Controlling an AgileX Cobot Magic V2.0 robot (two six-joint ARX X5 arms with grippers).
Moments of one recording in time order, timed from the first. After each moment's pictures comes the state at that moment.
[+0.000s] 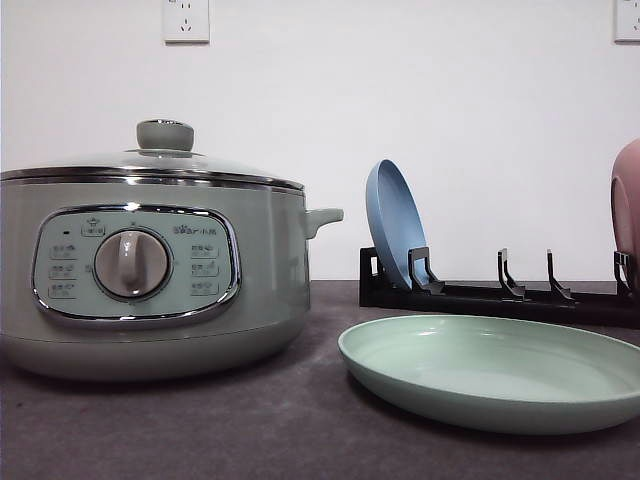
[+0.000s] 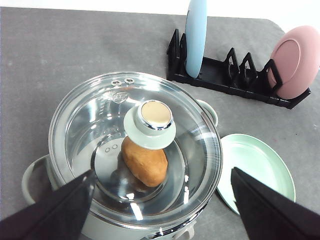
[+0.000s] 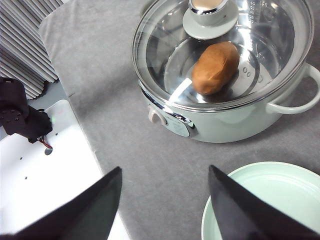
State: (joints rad) left_arx -0.09 0.85 1.18 -0.88 0.43 -0.06; right_arx 0.66 1.22 1.35 -0.90 -0.47 -0.02
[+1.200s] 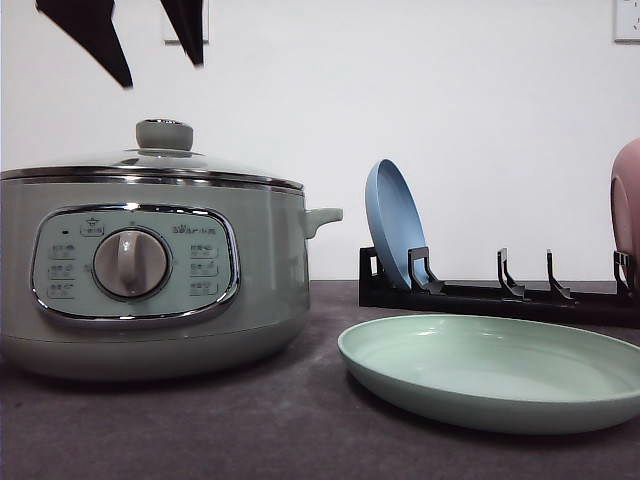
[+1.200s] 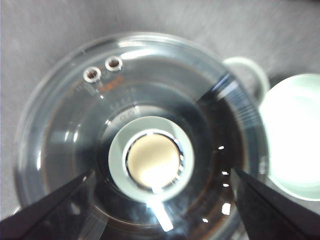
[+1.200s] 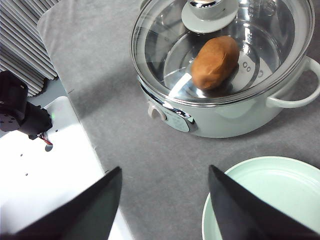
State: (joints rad) left_arx -0.42 1.65 1.82 -1.24 0.06 -0.02; right_arx 0.66 1.22 1.35 -0.92 -0.46 -0.02
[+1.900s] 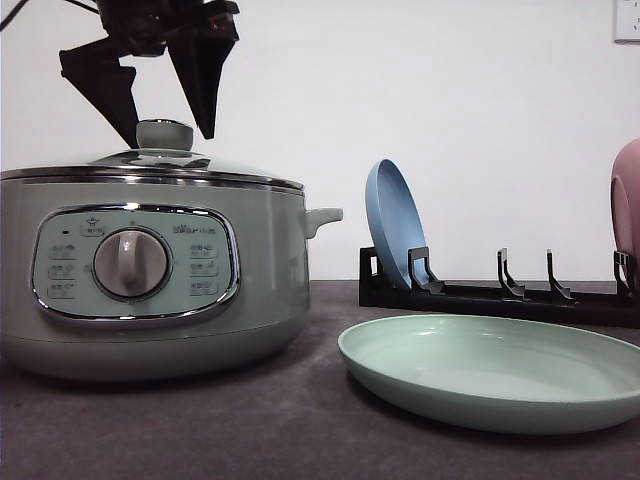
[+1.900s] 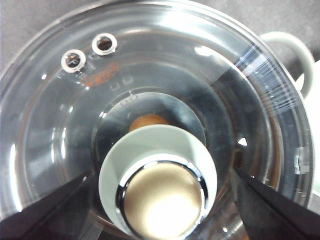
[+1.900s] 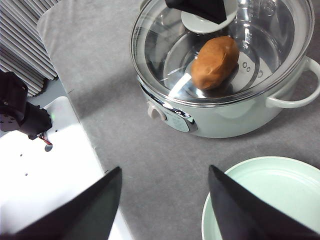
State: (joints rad) left_arx -0.42 1.77 1.83 -1.24 0.05 -0.01; right_arx 0.66 1.22 1.35 -0.92 -0.46 -0.02
